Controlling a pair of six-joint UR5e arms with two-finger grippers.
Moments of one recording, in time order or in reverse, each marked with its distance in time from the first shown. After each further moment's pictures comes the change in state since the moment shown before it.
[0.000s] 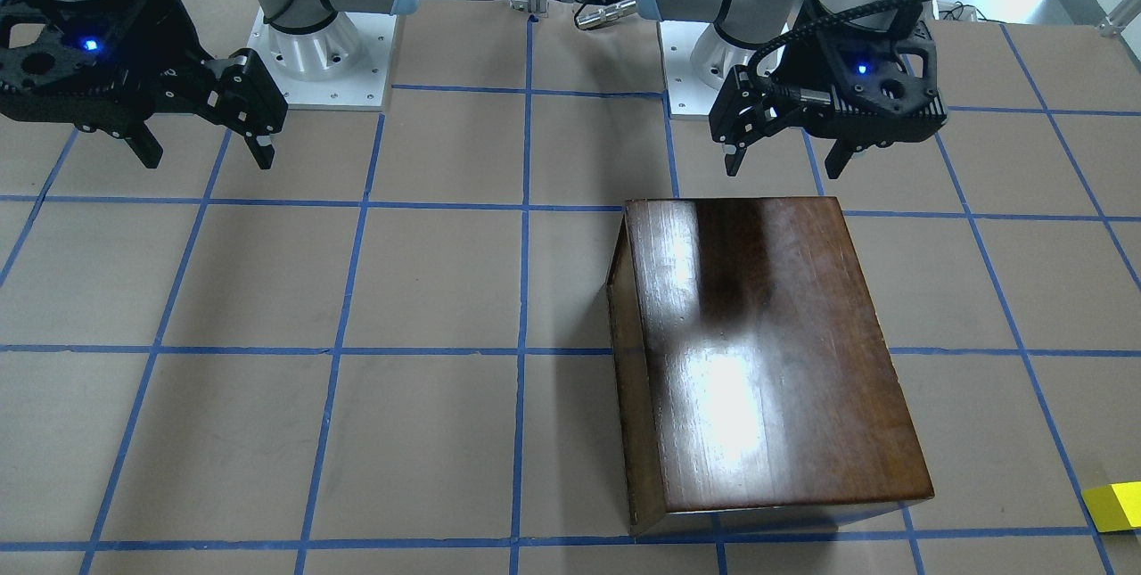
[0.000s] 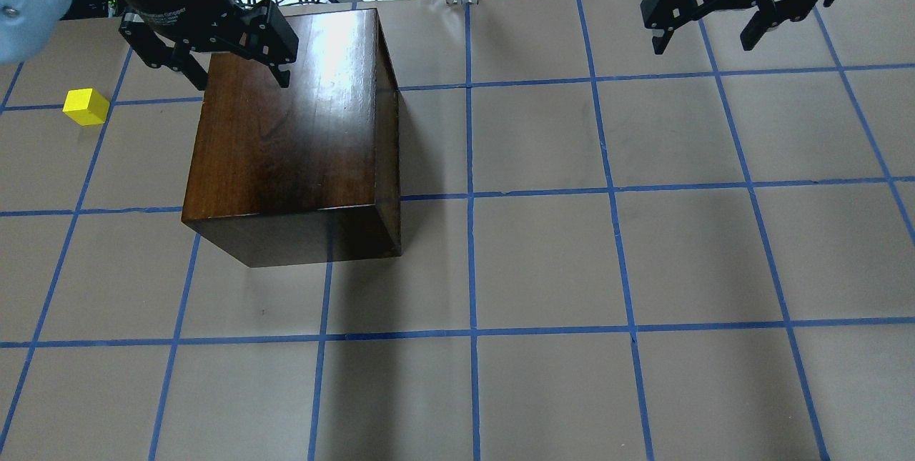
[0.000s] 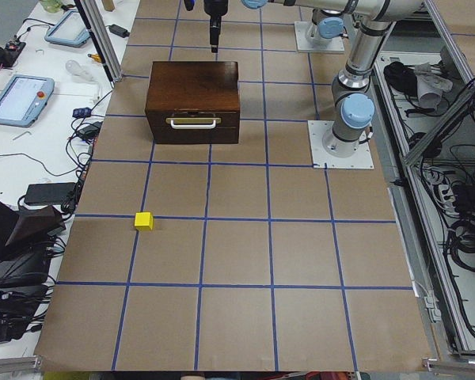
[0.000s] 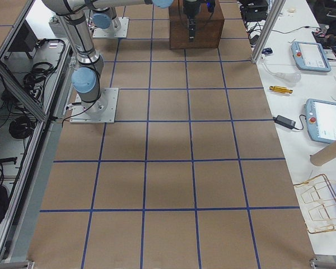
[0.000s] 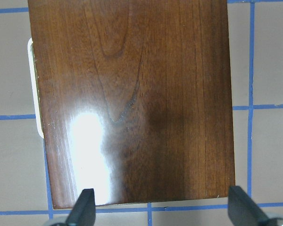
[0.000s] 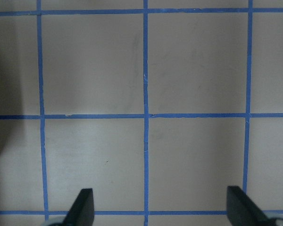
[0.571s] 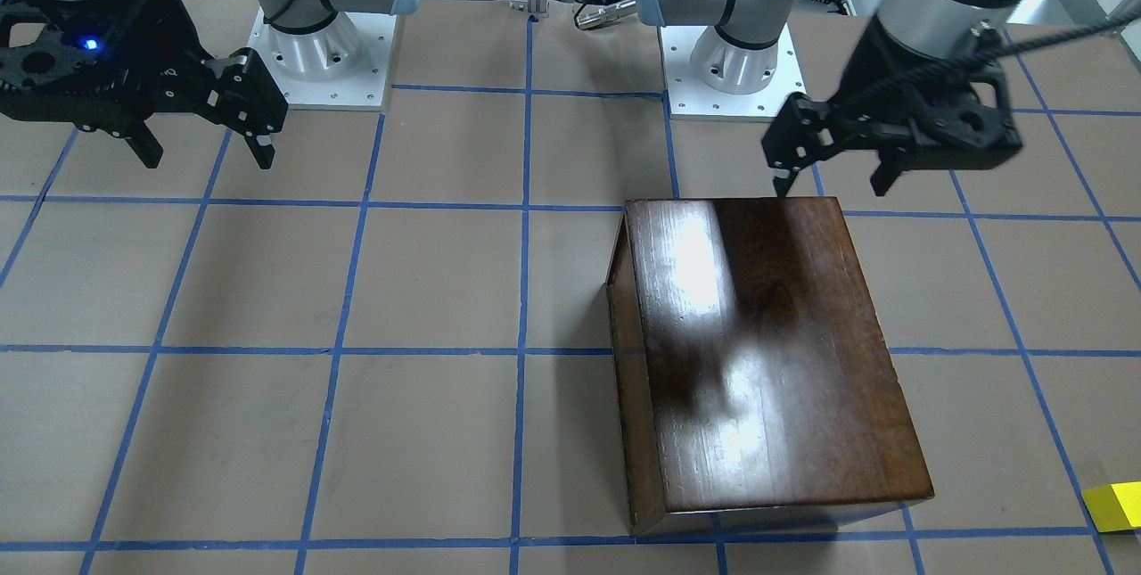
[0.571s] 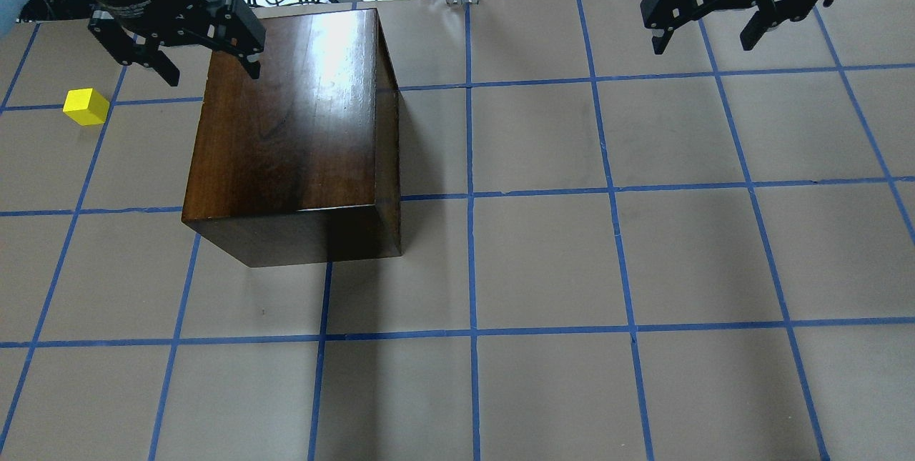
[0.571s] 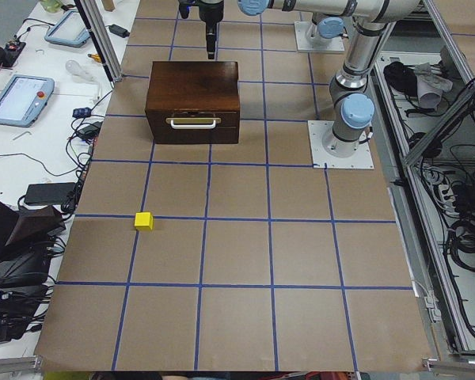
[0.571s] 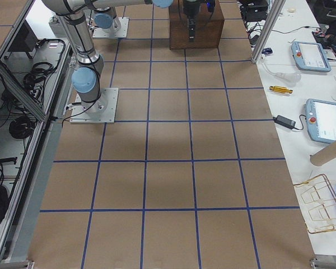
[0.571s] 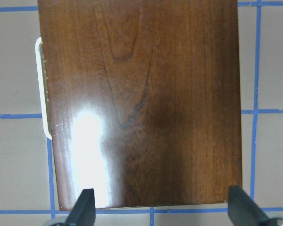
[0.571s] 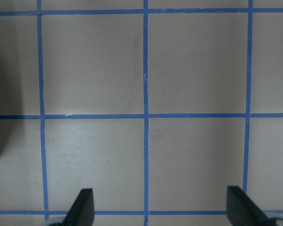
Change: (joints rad) left arm 0.120 -0.025 0.007 -0.001 -0.025 0.038; right arm 0.000 0.000 0.000 0.000 0.000 0.000
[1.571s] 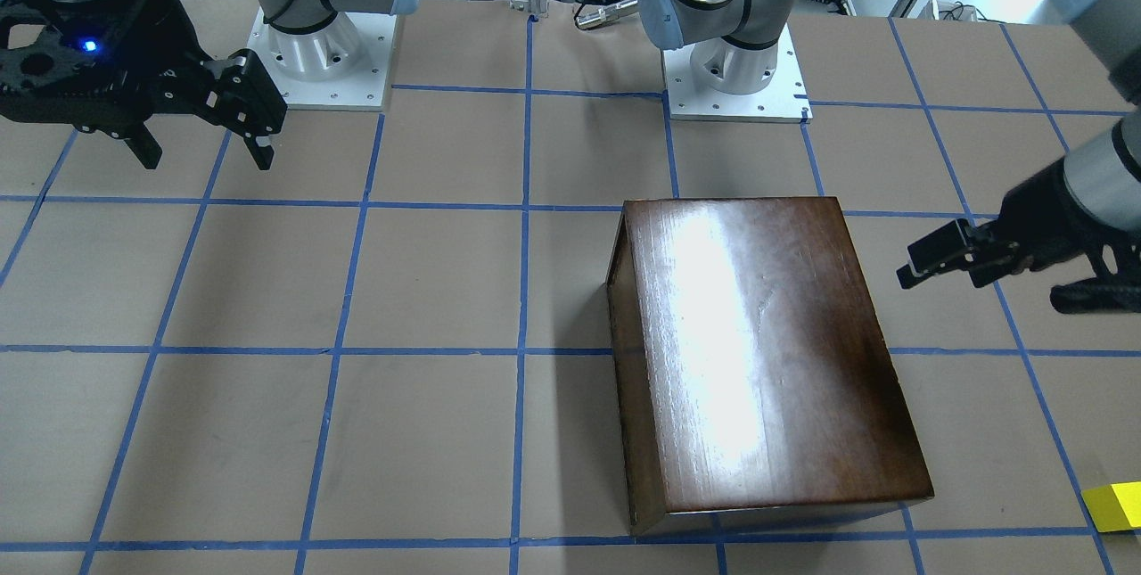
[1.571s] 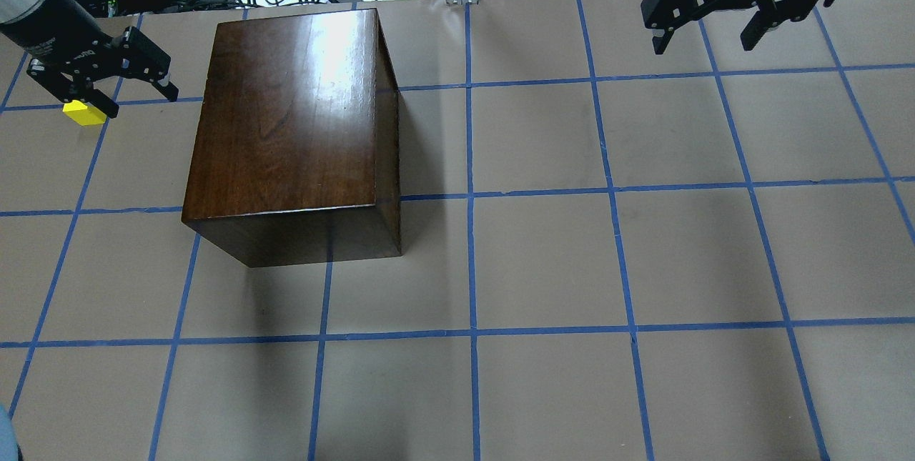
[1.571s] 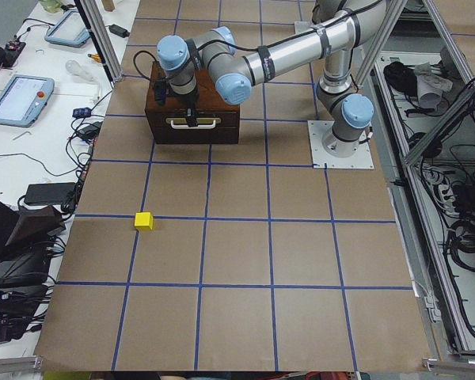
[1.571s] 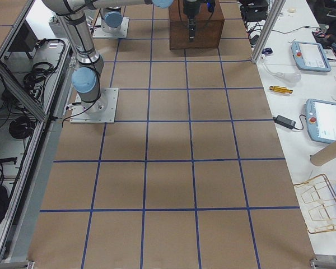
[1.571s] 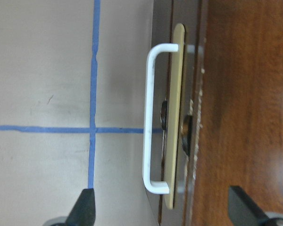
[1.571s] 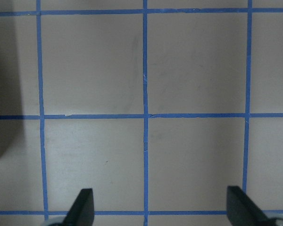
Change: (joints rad) left arm 0.317 -0.237 -0.034 0.077 -0.168 0.325; right arm 0.000 0.000 0.000 0.000 -0.001 0.000
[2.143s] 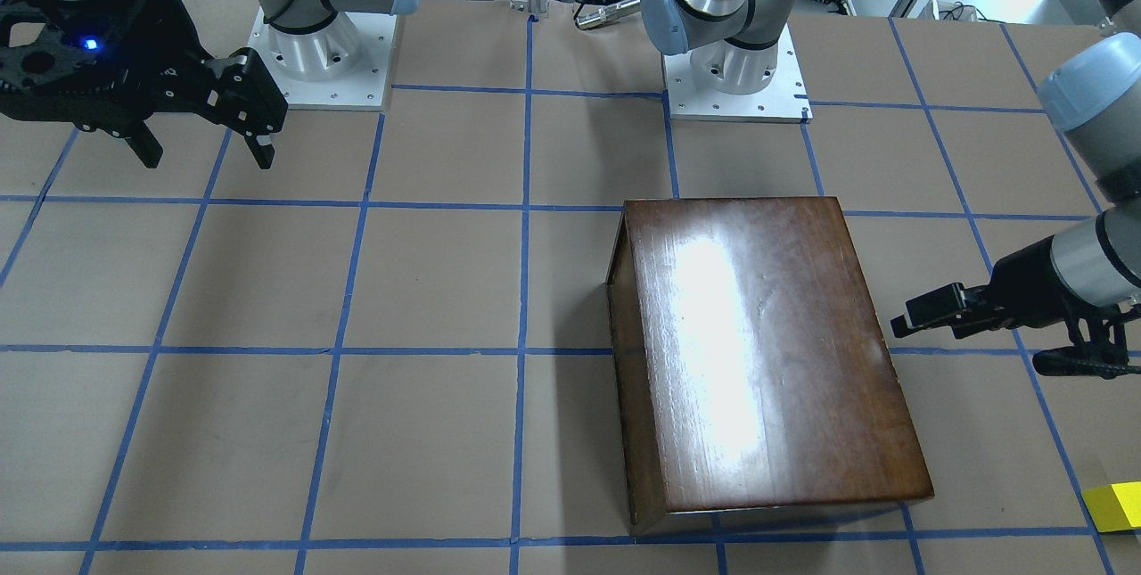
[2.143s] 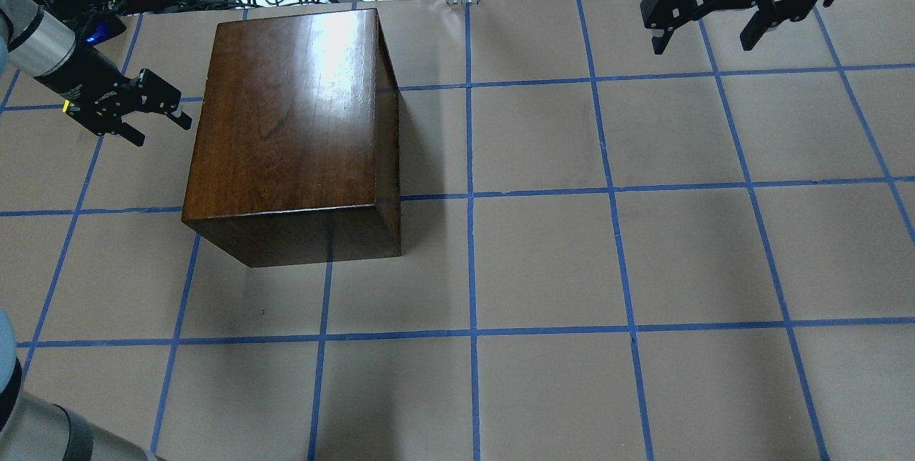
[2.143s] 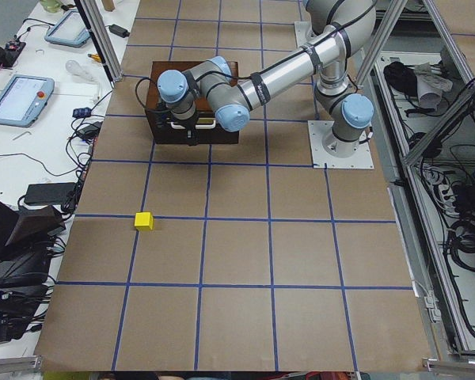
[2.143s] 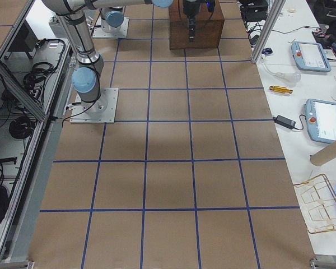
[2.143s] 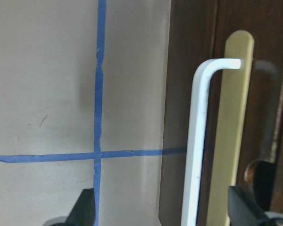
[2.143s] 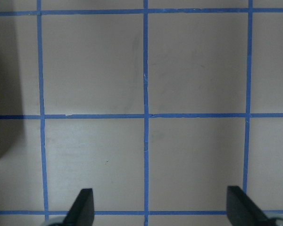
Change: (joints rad) left arm 0.049 -0.051 -0.066 0.085 -0.039 0.041; right arm 0.001 0.000 0.000 0.000 0.001 0.000
